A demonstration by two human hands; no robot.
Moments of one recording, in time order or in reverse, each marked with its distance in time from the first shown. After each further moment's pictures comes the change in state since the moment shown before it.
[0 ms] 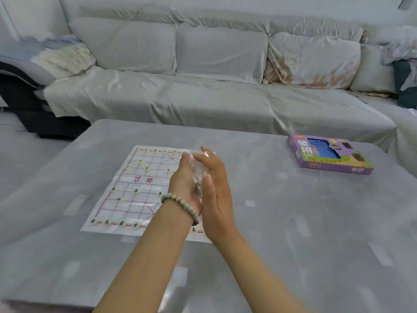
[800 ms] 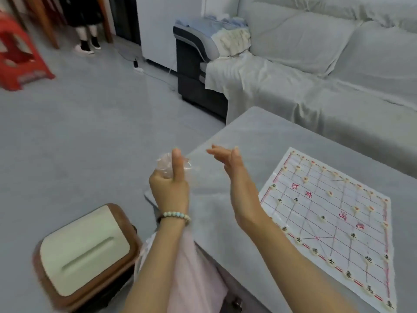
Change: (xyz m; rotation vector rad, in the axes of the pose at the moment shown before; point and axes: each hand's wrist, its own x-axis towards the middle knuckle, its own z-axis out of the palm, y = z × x) left_hand -0.080 0.136 -0.318 0.344 1.095 0.881; right_hand -0.034 -0.020 0.300 0.162 -0.693 0.411
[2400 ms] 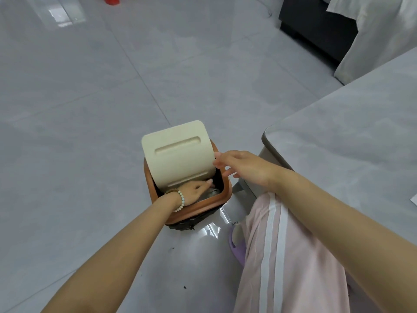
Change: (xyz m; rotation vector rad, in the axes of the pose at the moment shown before) left_hand 0.083 -0.227 -0.243 0.831 -0.927 -0.481; right_hand 0.019 0.104 0.194 -0.442 -0.875 0.517
